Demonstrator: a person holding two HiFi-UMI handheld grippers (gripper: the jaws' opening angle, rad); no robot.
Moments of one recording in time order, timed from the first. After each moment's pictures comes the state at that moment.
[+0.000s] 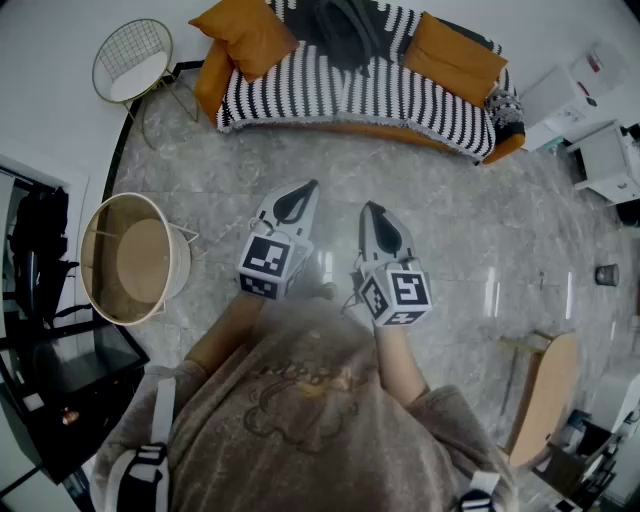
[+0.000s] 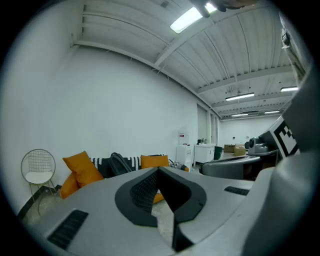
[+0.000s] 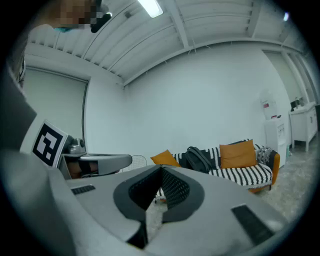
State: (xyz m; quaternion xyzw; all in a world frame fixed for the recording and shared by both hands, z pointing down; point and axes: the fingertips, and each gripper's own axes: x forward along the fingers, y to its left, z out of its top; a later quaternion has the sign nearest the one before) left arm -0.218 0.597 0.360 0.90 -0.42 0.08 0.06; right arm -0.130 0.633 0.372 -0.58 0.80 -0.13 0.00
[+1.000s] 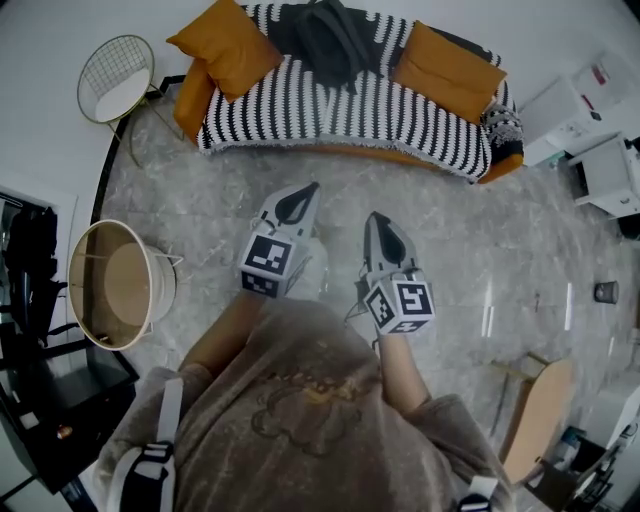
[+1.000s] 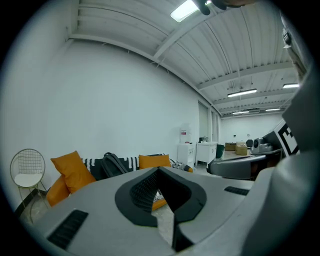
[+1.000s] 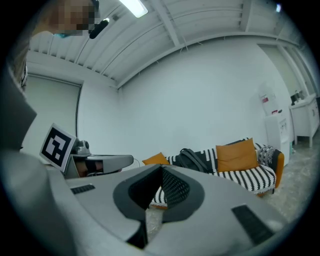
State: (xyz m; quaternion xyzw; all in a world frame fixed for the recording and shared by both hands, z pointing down) left arm -0.114 0.467 0.392 0.91 -0.41 0.09 0.06; right arm -0.018 0.519 0.406 -0.58 0.80 -0.14 0.02
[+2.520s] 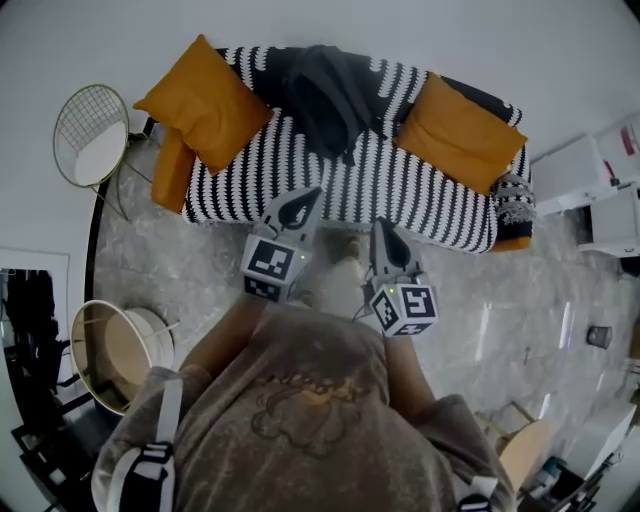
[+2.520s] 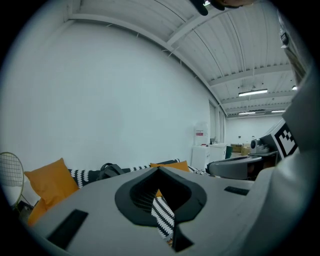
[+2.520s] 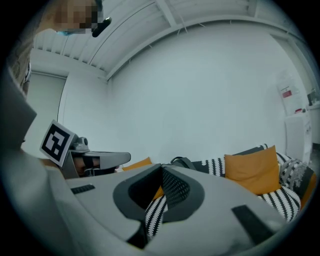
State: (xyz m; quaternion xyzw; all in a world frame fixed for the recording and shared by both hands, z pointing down) left arm -0.042 0.013 0.384 0.91 -0.41 0.09 0.07; right arm 0.061 0.062 0.400 -0.58 0.81 -0.14 0.00
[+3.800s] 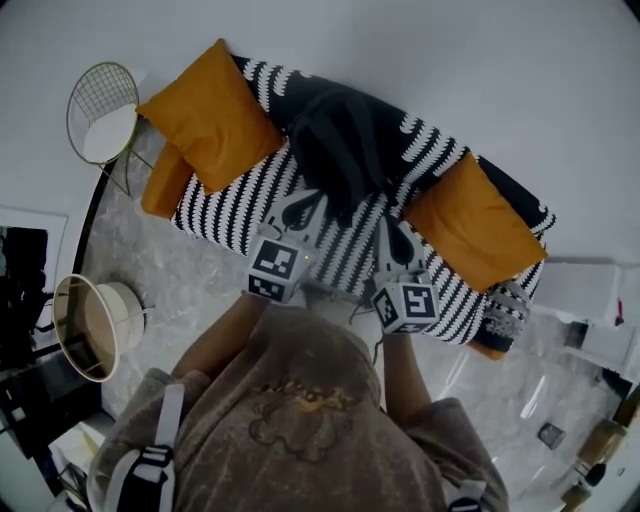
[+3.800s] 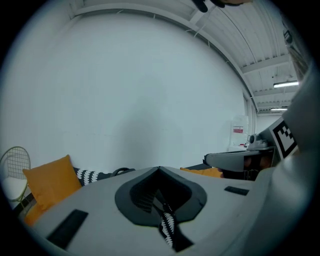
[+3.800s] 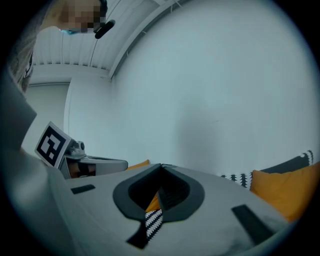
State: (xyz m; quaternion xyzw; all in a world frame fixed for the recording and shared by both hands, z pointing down) left arm 0.027 -0.318 0.416 0.83 -0.53 0.11 0.12; right arm 0.140 -0.311 0.415 -0.47 0.87 -0.15 -0.02
